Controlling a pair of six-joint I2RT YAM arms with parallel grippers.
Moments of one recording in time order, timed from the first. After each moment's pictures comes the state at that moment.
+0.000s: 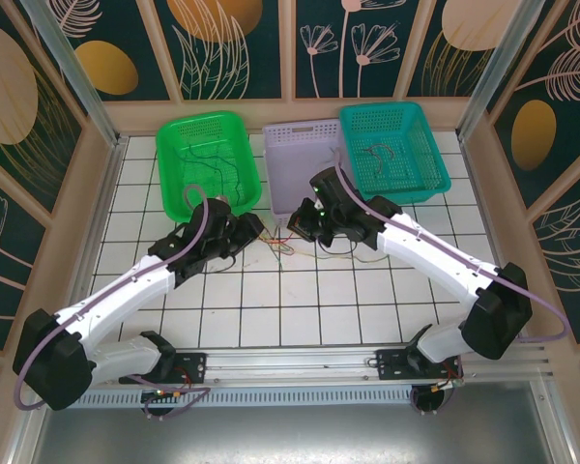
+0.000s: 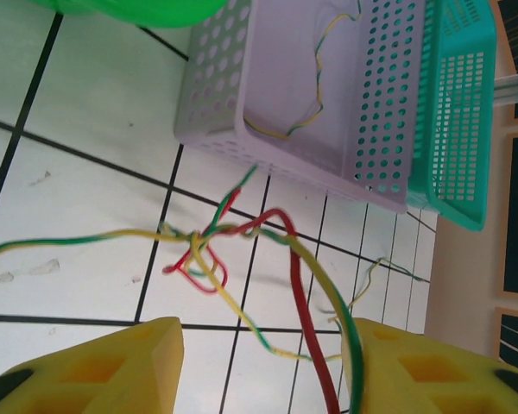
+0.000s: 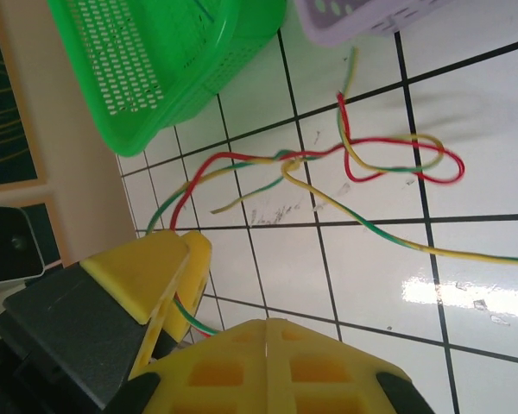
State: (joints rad) left arm -0.63 1.17 0.80 -0.29 0.07 -1.18; right arm 0.77 1.43 1.23 -0.61 -0.26 1.15
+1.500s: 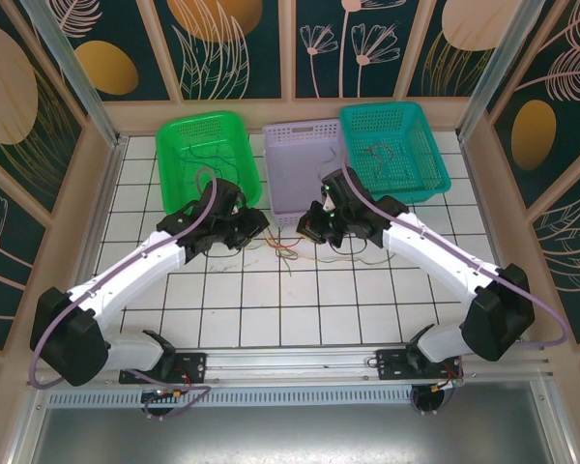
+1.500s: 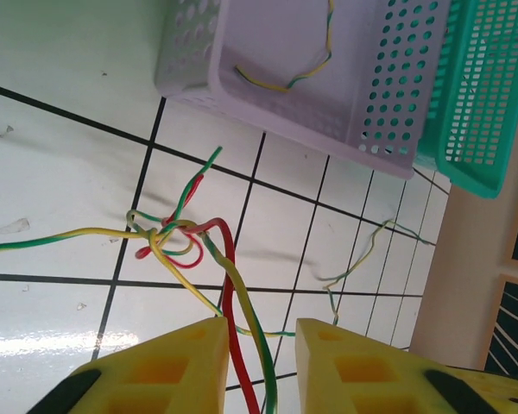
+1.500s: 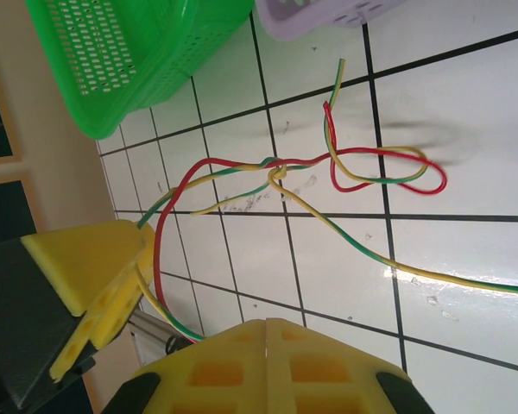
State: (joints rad) left arm -0.61 1.32 1.03 -0.50 0.20 -1.16; right arm 0.70 1.41 1.17 -0.62 -0.36 1.04
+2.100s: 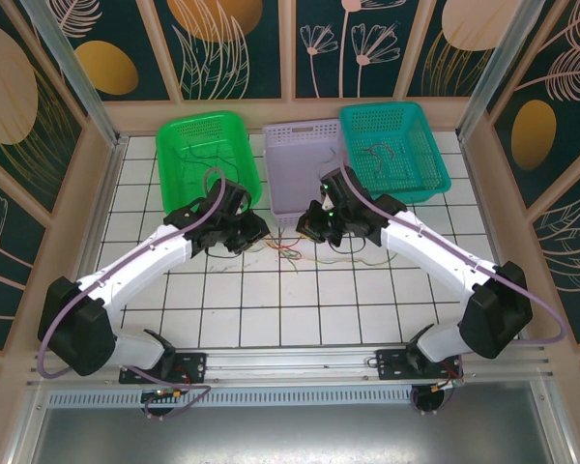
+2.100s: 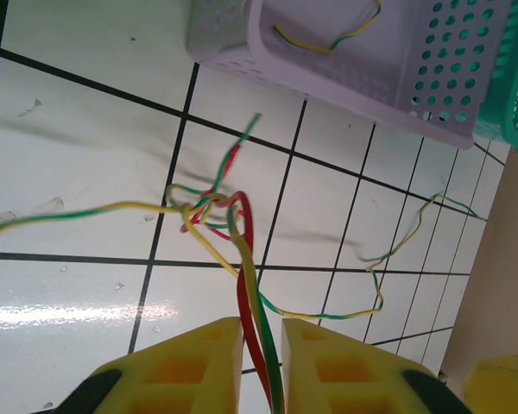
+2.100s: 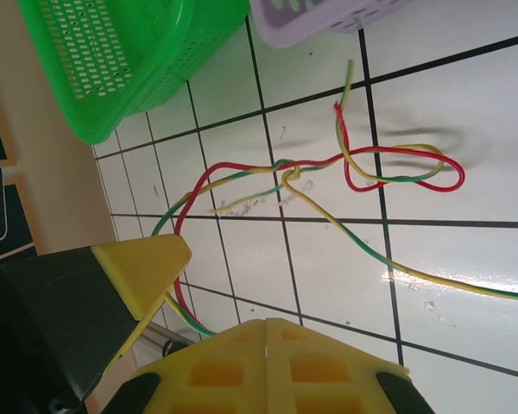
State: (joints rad) left arm -0.61 1.38 1.06 -0.58 0.24 -1.09; right arm 0.70 1.43 1.18 -0.62 -0.36 1.04
